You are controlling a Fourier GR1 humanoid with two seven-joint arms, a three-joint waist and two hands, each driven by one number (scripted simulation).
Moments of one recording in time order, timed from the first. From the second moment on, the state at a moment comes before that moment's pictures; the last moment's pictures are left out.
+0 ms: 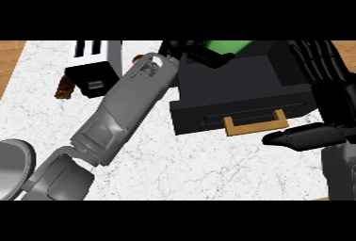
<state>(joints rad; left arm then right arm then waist) -1.35 0.00 -0.26 -0.31 0.28 0.28 -0.21 -0.35 -0.20 -0.12 -1.78 -0.11 0.21 0.07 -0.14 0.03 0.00</state>
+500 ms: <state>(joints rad) -1.28 0.00 -0.32 -0.33 0.39 0.28 -0.26 -0.41 -0.18 -0.06 -1.78 -0.18 0.29 0.08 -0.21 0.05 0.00</state>
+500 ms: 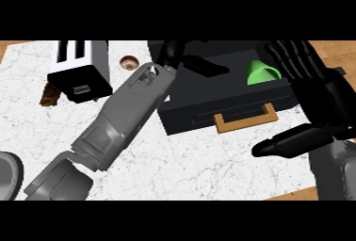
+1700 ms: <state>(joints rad) -1.23 0.00 -0.23 -0.39 0.65 0.27 -0.54 -0.28 -0.37 0.28 -1.70 0.23 0.50 0.10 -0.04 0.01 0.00</state>
